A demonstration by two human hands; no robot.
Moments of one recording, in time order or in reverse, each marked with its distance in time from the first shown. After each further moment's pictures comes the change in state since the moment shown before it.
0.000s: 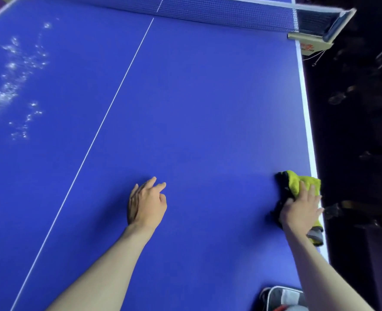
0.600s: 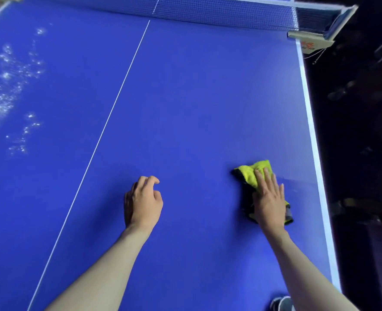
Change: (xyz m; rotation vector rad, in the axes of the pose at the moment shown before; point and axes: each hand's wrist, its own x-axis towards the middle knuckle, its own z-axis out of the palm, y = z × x) left_hand 0.035 -0.012 -0.021 -0.071 0.087 -0.007; right_hand -0.023 -0.072 0.034 0.019 -0.093 -0.479
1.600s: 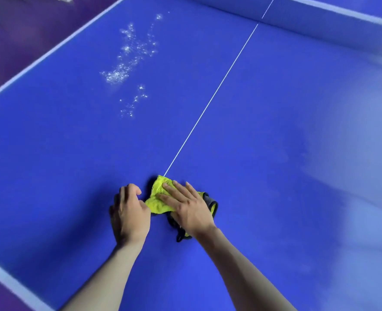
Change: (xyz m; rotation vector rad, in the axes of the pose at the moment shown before) left_hand -0.069 -0.220 -0.076 -0.012 0.272 -0.469; right_hand -0.126 -0.361 0.136 0.030 -0.290 -1.114
